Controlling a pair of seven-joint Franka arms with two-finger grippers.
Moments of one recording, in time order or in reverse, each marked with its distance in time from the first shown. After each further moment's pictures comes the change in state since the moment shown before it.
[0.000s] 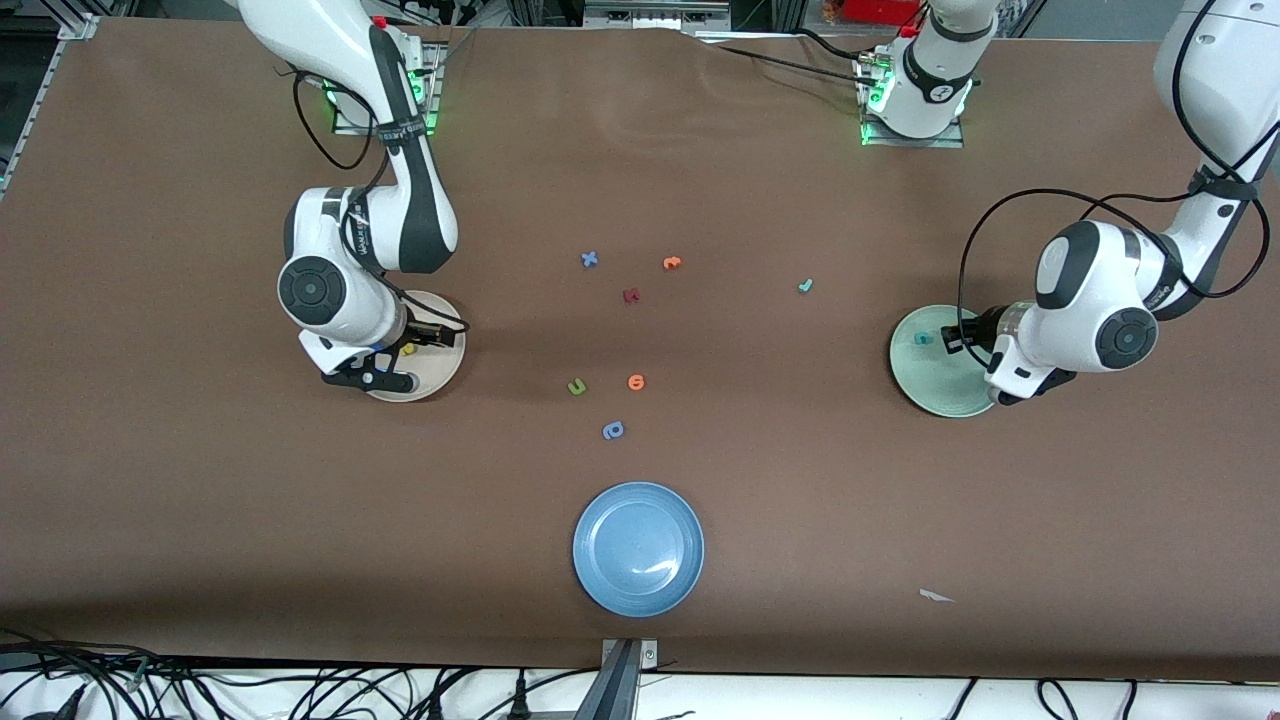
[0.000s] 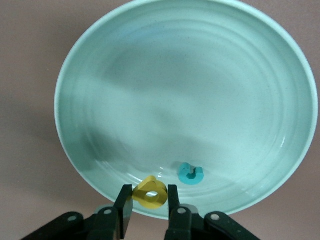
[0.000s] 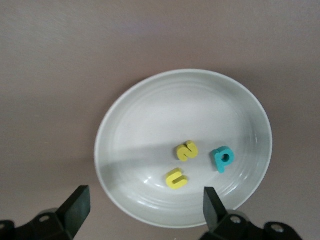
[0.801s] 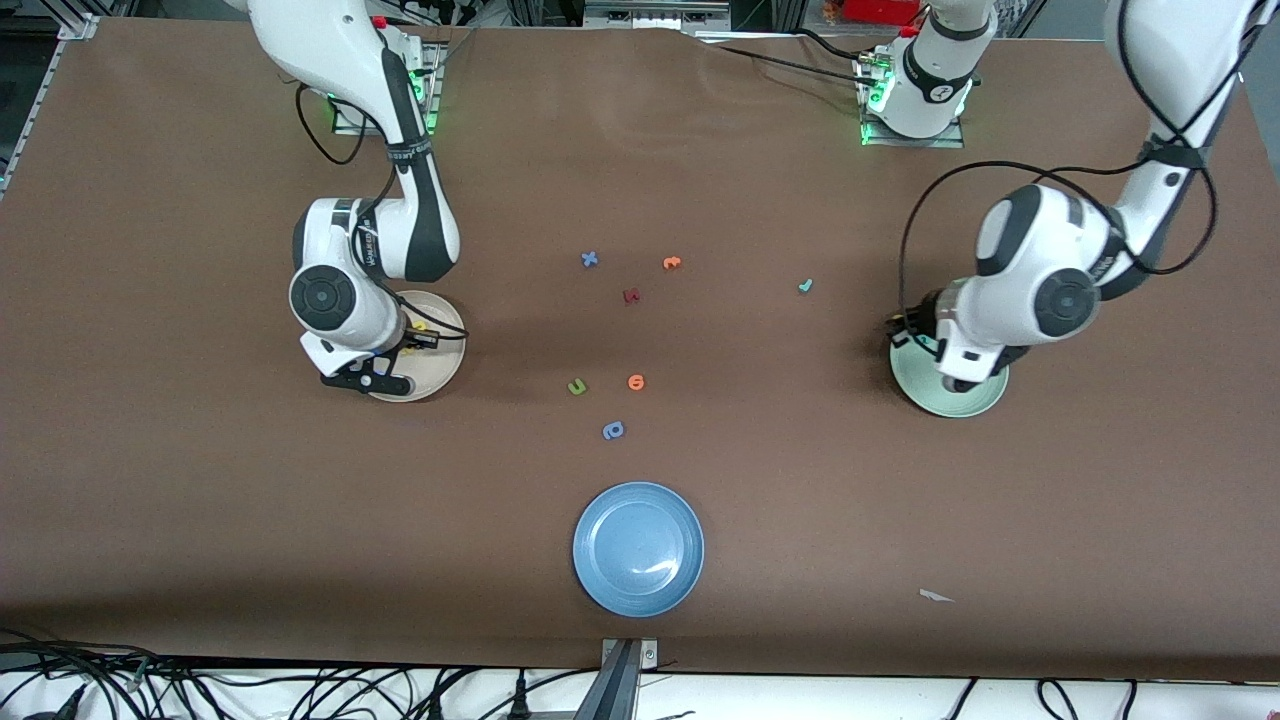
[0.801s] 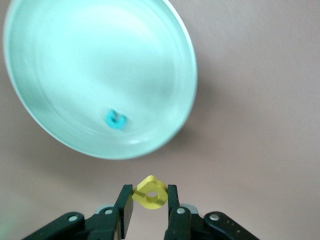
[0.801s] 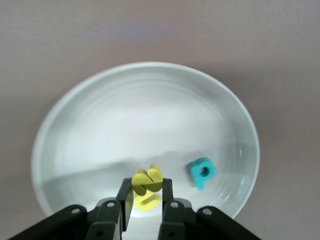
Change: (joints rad) left arm -0.096 -0.130 -0.042 -0.002 -0.158 -0.008 -0.185; right arm -0.009 0.052 0.004 -0.134 -0.009 0.159 -0.033
